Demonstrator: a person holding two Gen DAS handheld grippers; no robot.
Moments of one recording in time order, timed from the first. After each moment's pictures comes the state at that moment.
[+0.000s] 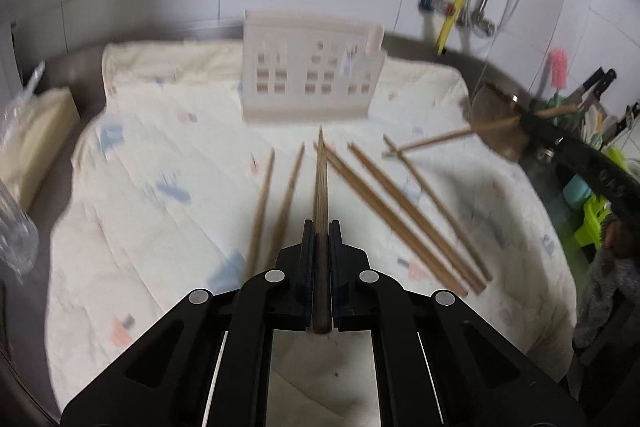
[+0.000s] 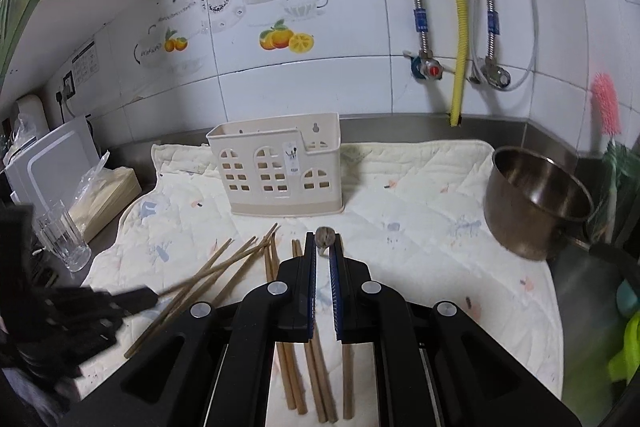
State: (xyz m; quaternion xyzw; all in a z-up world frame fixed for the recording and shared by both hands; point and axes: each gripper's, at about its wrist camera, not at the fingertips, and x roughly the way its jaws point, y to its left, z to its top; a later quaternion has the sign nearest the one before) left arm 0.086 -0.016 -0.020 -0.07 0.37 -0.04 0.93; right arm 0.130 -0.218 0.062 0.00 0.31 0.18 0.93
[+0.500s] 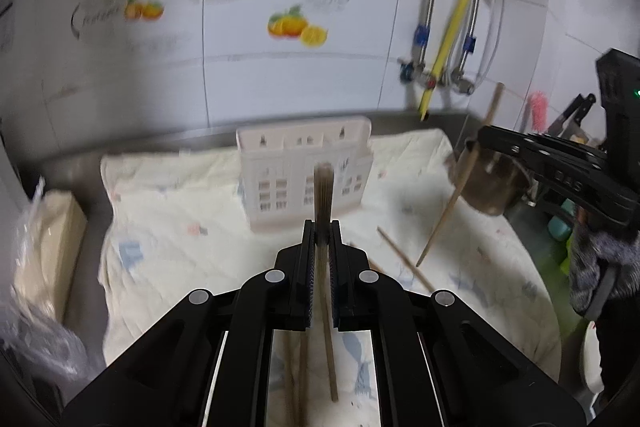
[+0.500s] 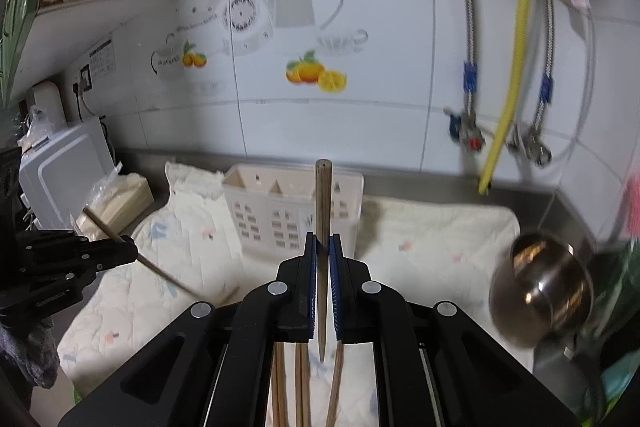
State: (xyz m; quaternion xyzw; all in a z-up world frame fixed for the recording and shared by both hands) left arm 0.129 0.001 0.083 -0.03 0.30 -0.07 0.95; right arm 0.205 -0.194 0.139 -0.05 0.30 0.23 0.92
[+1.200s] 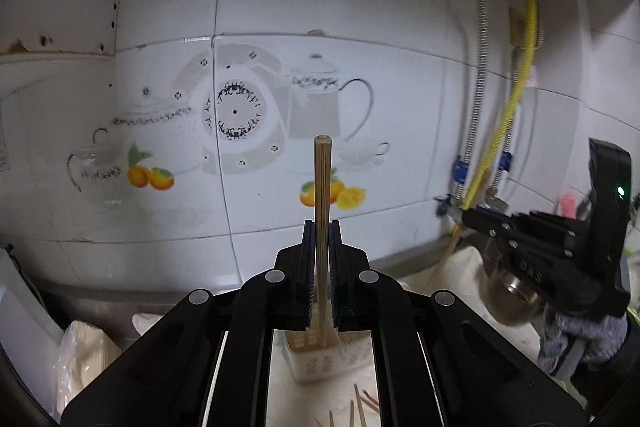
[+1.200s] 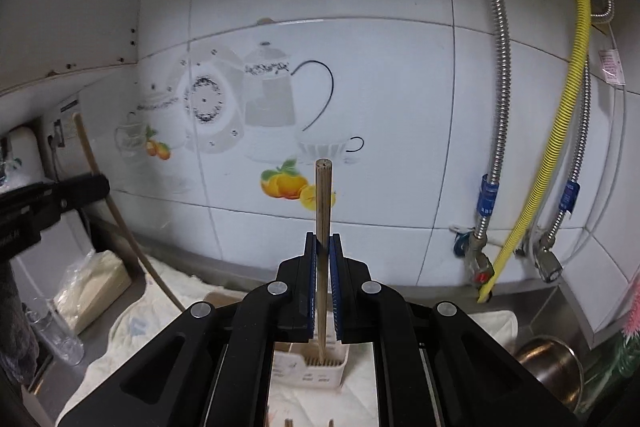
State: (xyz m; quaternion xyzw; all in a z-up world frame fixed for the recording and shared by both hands) left arm 0.240 0.032 0.202 -0.01 0.18 -0.03 0.98; right arm 0.322 -0.157 0.193 -0.03 0.25 0.20 0.95
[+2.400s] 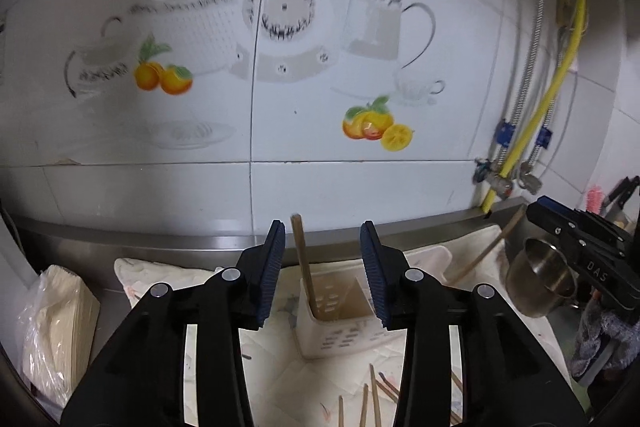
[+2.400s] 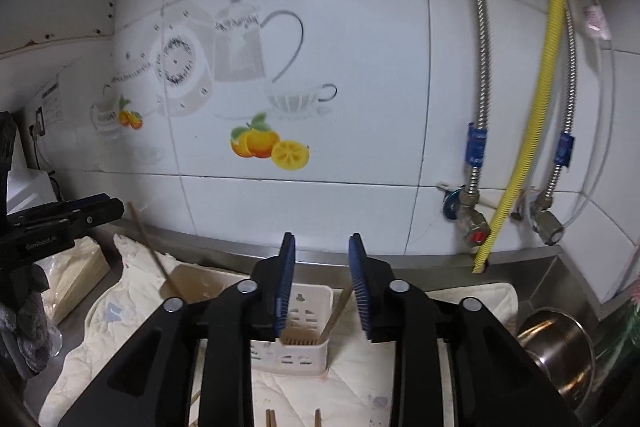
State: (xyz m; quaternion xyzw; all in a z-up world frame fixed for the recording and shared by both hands) left arm 0.252 0.069 0.134 -0.07 0.24 -0.02 0.97; right arm 0.310 -0.176 0.152 -0.03 0.26 0.18 0.95
